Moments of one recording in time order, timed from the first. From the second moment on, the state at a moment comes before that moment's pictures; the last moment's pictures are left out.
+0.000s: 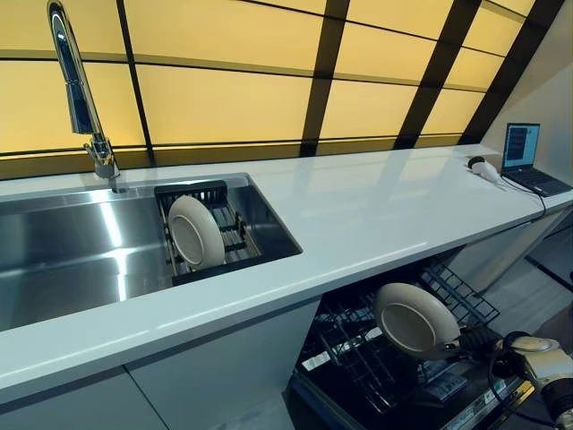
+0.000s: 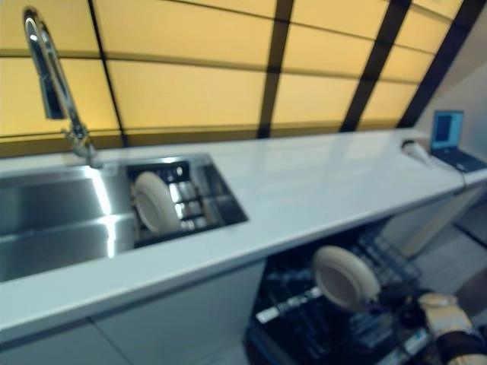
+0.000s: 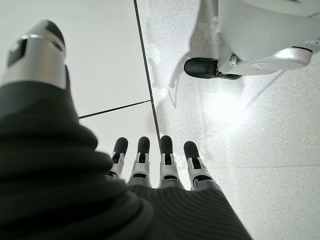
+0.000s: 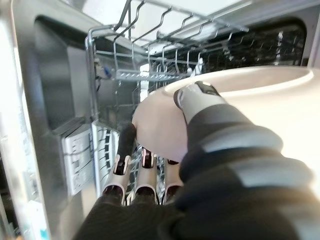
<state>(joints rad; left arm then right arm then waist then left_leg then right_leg) 0.03 0.31 -0.06 1.15 -0.37 0.05 0.17 -0.30 -0.79 0.09 0.72 0.18 0.36 0.62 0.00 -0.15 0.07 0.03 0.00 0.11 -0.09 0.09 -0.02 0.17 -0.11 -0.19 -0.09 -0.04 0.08</state>
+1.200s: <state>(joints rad) 0.00 0.31 -0.06 1.13 -0.37 0.03 0.16 -0.48 -0.63 0.29 0.89 -0.18 0.36 0.65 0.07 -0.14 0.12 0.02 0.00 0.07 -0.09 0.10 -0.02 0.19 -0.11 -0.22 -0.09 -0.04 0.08</state>
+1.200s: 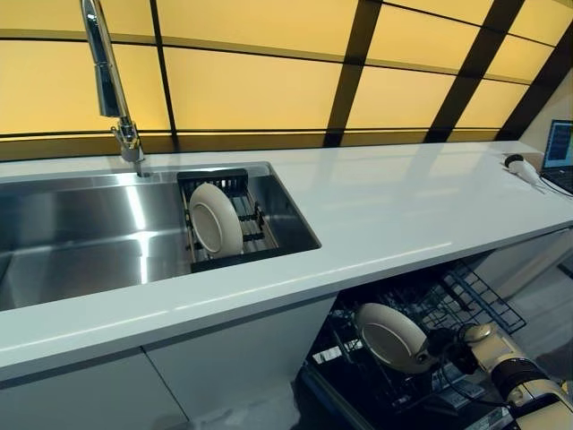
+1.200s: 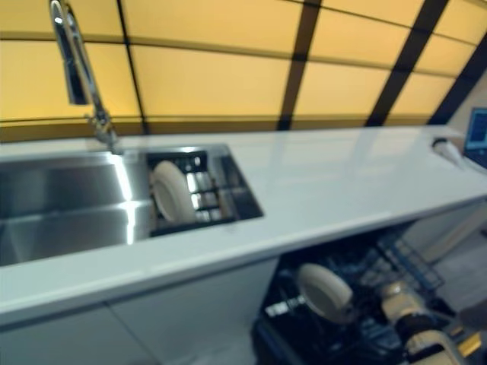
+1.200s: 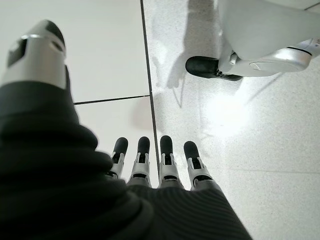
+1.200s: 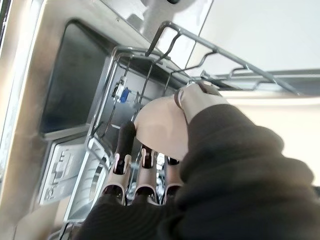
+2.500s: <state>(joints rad) -0.01 0.30 -0.09 1.14 -0.37 0.03 0.15 -0.51 -0.68 0.27 0.95 -0.07 0.44 0.57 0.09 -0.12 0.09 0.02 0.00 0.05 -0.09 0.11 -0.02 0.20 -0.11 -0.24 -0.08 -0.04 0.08</state>
